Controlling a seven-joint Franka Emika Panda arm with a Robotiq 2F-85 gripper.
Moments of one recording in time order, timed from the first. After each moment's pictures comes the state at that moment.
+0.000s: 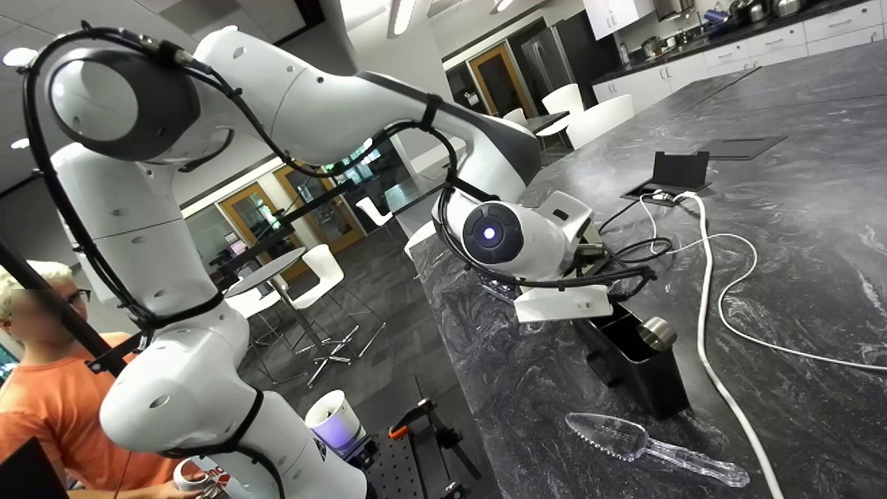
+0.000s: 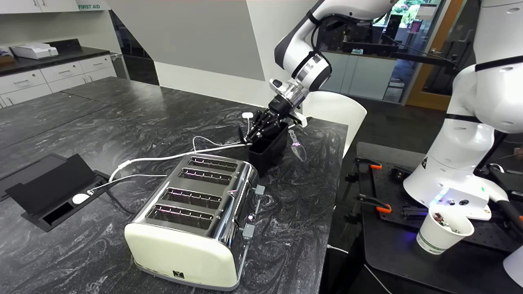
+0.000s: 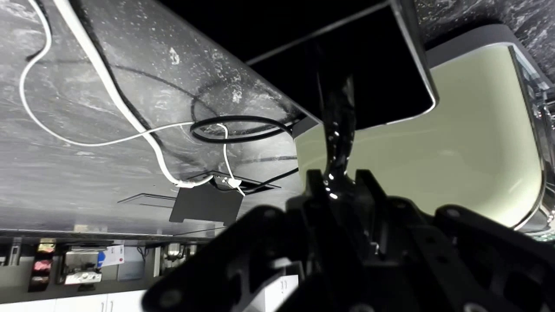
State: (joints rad) arm -0.03 0.30 -0.09 -2.30 1.67 2.44 -2.36
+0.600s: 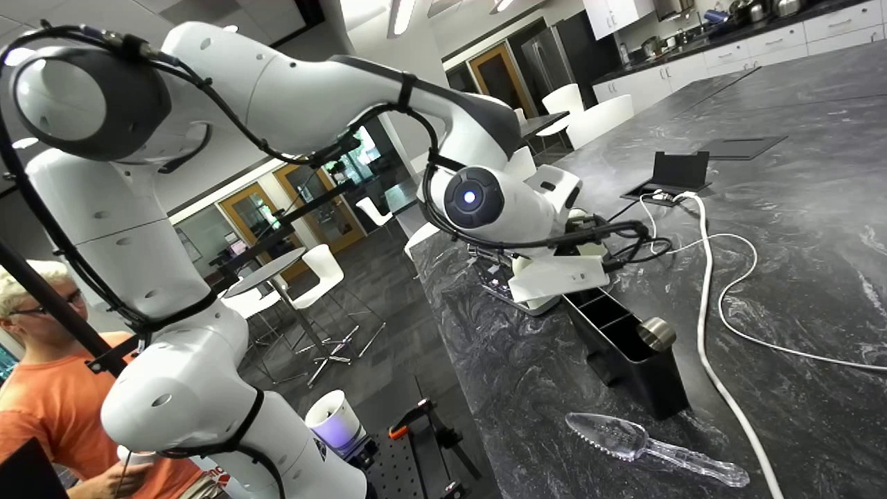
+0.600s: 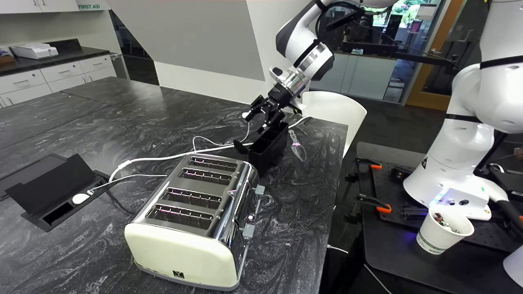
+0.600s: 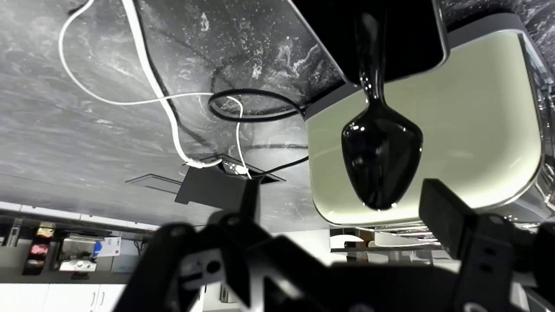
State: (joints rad) arm -0.01 0.21 -0.10 -2.32 1.59 2.51 -2.32
